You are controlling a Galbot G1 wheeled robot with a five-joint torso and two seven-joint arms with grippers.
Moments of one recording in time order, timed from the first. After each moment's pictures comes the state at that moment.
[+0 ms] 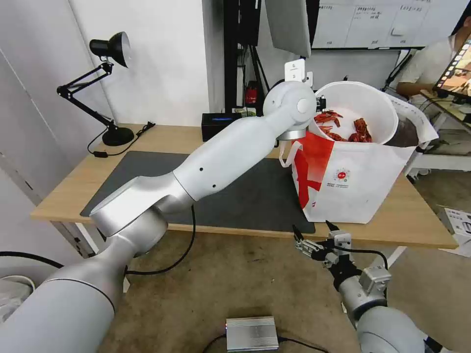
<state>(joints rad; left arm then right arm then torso) -0.20 -1.58 0.47 -1.25 -1.56 0.48 -0.81 -1.46 0.68 0.17 2.23 0.69 0.01 0.52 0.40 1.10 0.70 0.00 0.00</state>
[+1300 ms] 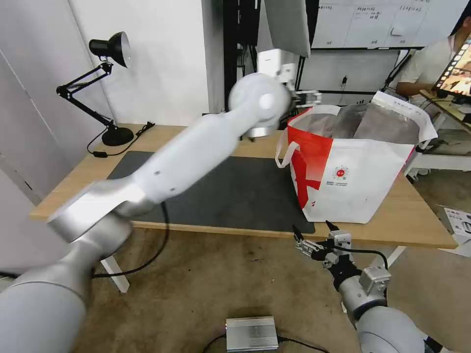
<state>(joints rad) -0.12 -1.26 0.41 -1.57 -1.59 0.53 -0.79 -1.46 0.68 0.17 2.23 0.69 0.01 0.52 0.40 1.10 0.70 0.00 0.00</state>
